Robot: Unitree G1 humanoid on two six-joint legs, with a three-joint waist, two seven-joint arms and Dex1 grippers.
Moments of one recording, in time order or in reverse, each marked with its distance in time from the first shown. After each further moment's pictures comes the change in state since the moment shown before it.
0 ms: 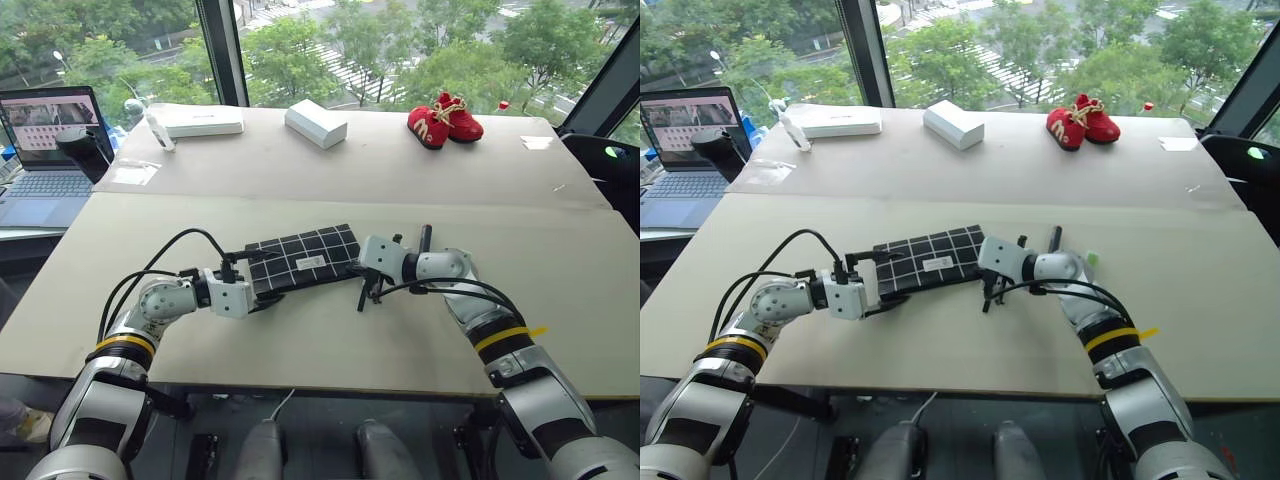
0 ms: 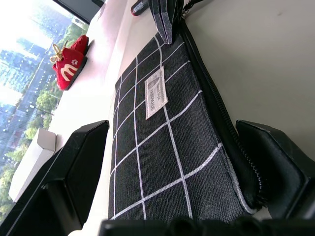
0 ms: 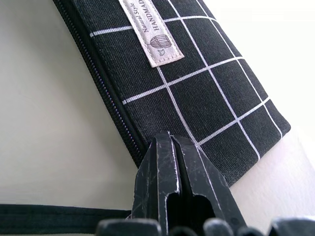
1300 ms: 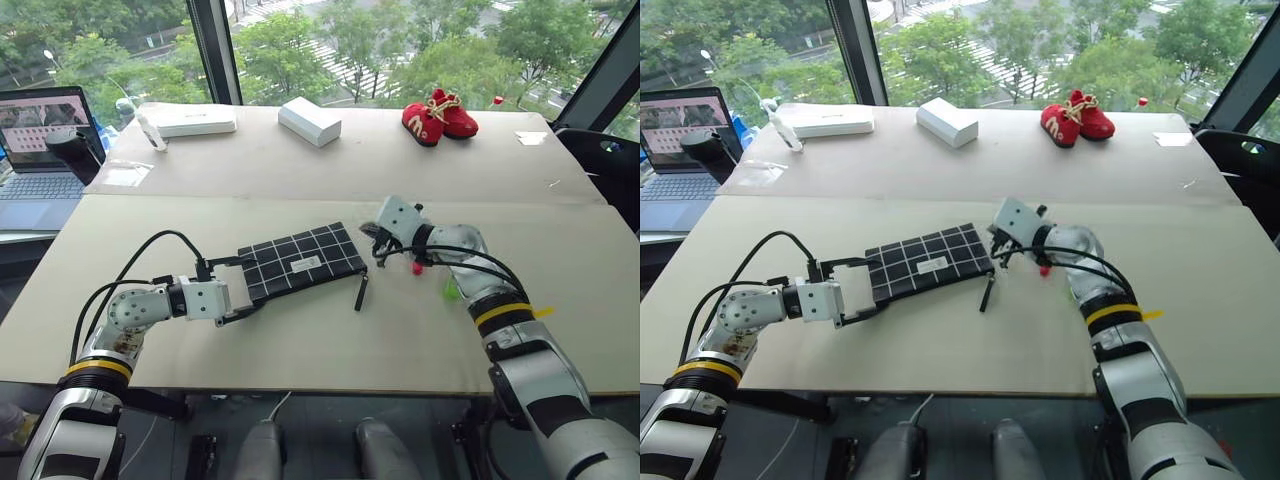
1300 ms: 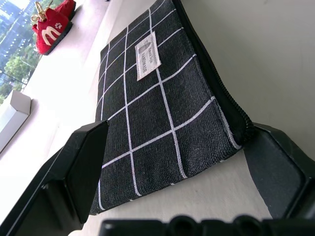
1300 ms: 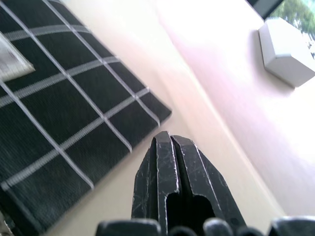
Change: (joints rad) left arm 0.221 0.083 0.122 -0.344 -0.216 0.317 -0.211; right arm -0.132 0.033 -0.110 0.122 0.073 -0.019 -0.080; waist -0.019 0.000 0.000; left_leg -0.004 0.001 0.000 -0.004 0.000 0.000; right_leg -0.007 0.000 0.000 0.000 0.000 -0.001
